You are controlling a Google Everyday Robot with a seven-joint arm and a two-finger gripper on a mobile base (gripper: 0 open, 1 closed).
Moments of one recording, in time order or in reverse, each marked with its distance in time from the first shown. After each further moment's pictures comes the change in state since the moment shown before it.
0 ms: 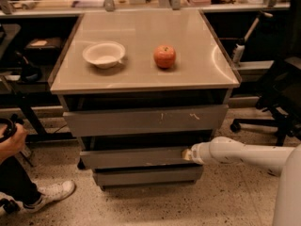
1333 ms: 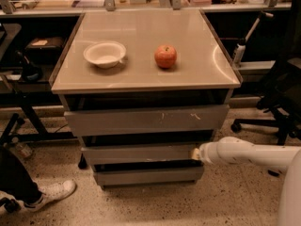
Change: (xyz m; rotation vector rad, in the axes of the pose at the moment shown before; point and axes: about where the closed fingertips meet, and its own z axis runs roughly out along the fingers) arm -0.002 -0.028 -0.025 0.069 -0.017 0.036
